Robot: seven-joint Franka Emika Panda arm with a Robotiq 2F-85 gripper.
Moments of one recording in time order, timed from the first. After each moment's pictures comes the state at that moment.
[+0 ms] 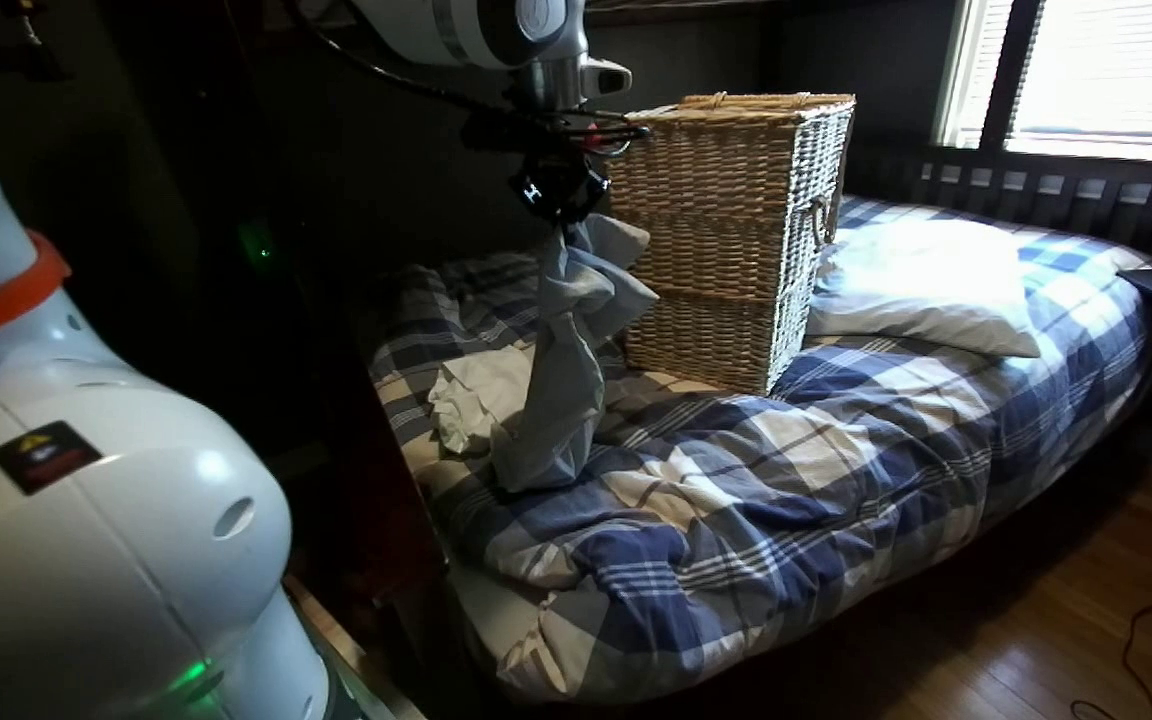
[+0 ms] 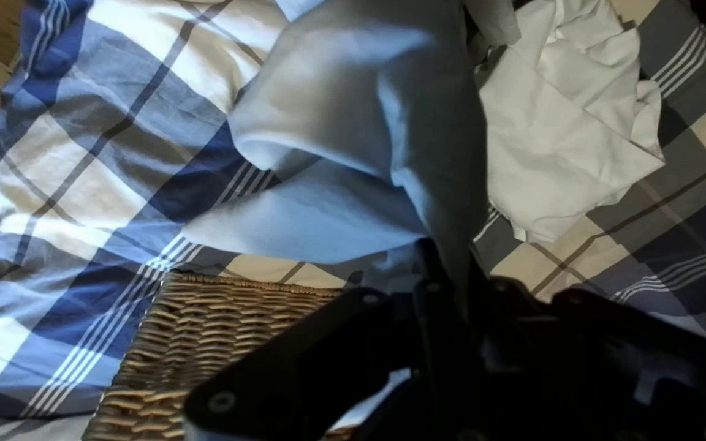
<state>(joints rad) 0.12 -0.16 0.16 -2.27 0.17 2.31 -0.17</state>
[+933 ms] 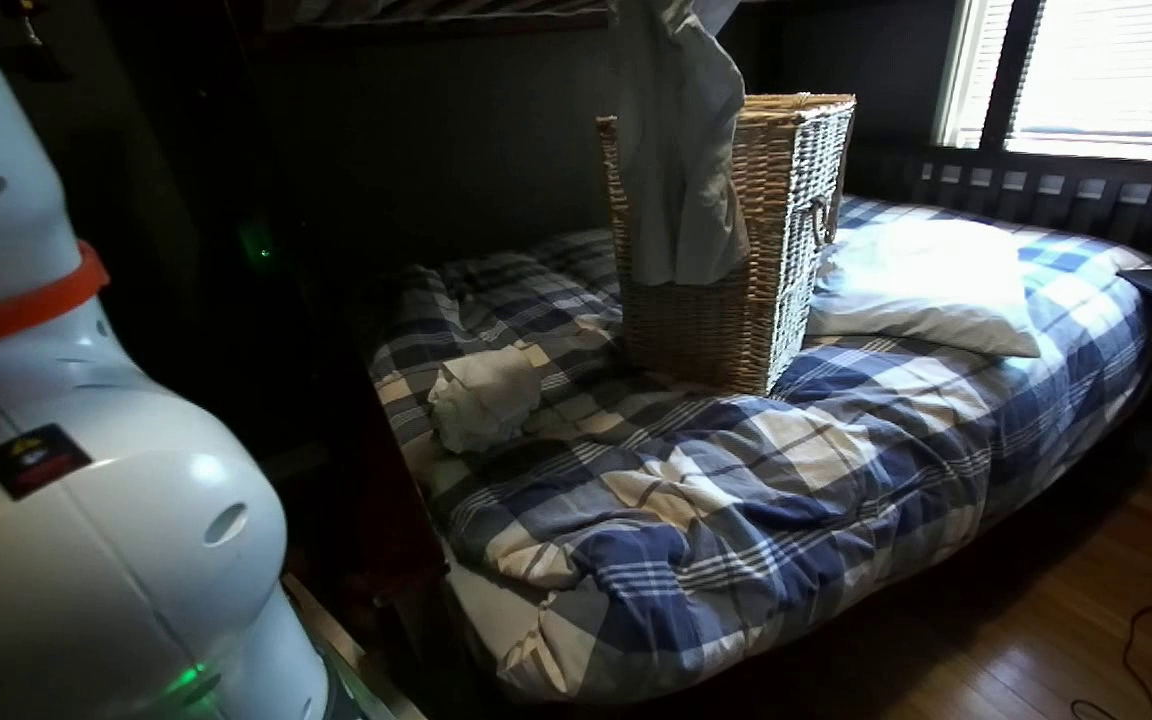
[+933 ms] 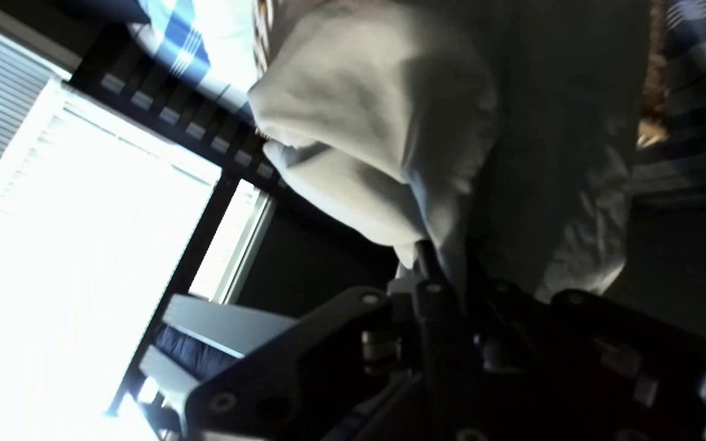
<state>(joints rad) 0.09 -0.01 0.16 -1.63 -0.36 2.54 0.00</state>
